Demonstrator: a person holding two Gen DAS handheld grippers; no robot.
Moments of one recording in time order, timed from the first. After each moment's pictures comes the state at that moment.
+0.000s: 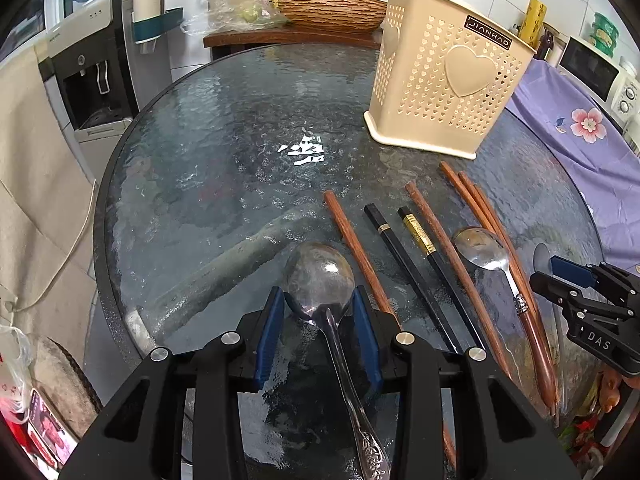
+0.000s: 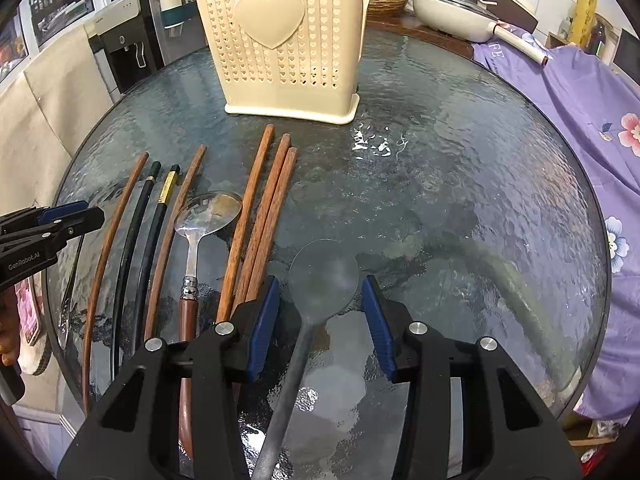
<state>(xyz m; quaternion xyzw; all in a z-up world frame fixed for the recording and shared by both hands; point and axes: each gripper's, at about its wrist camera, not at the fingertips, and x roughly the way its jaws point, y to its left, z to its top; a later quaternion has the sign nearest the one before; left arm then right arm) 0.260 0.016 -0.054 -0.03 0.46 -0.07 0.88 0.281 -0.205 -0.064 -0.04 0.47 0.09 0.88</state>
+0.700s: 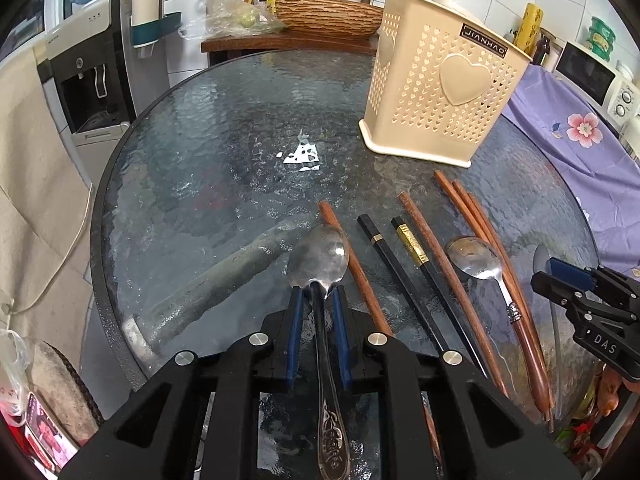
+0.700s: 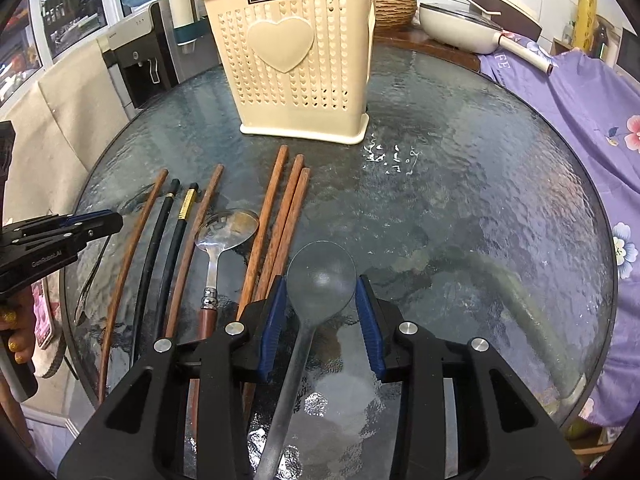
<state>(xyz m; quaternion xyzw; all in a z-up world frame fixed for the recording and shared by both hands) 0.260 0.015 -0.050 -0.03 0.46 -0.07 0.89 0.276 -0.209 -0.054 -0.03 0.44 0.12 0.89</state>
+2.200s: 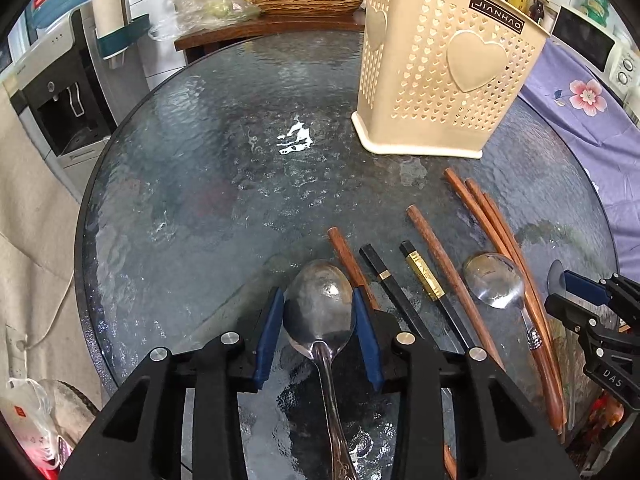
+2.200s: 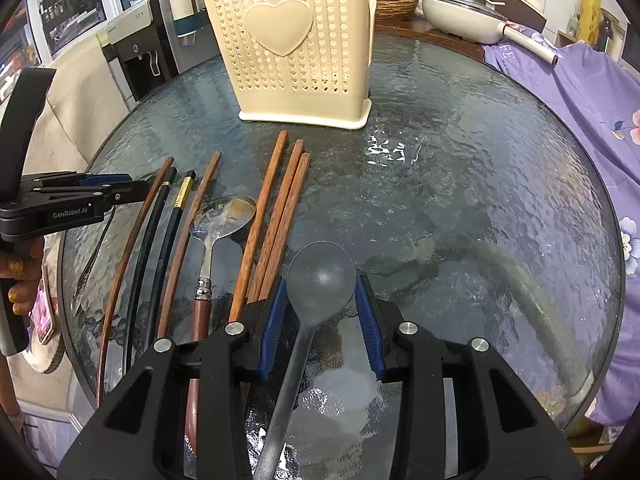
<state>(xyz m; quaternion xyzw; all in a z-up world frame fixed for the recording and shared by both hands) 0.304 0.002 -0.053 0.02 0.49 -0.09 0.87 0.278 -0.209 -0.064 -0.02 0.46 0.12 0.88</state>
